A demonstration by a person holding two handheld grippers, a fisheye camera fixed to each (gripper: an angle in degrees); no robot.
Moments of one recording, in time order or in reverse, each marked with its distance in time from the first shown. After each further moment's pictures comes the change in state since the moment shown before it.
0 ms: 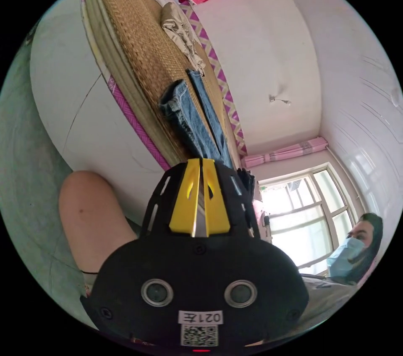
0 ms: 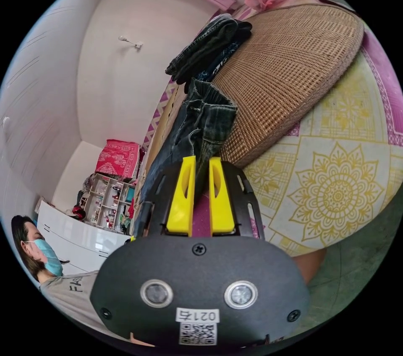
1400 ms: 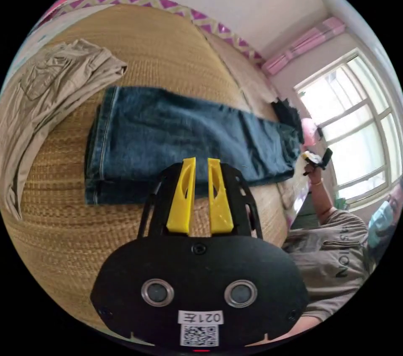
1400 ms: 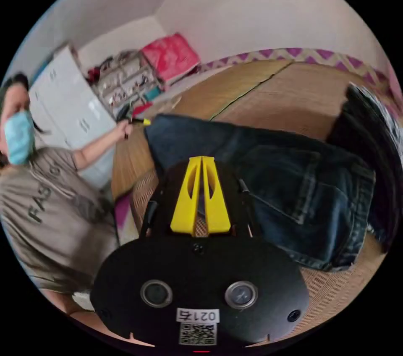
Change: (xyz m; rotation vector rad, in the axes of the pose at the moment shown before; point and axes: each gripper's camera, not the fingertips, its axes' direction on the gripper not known) left arm 0.023 -0.196 0.480 -0.638 -0.388 0.576; right arm -0.423 -0.298 0.323 -0.457 -0.038 -0.923
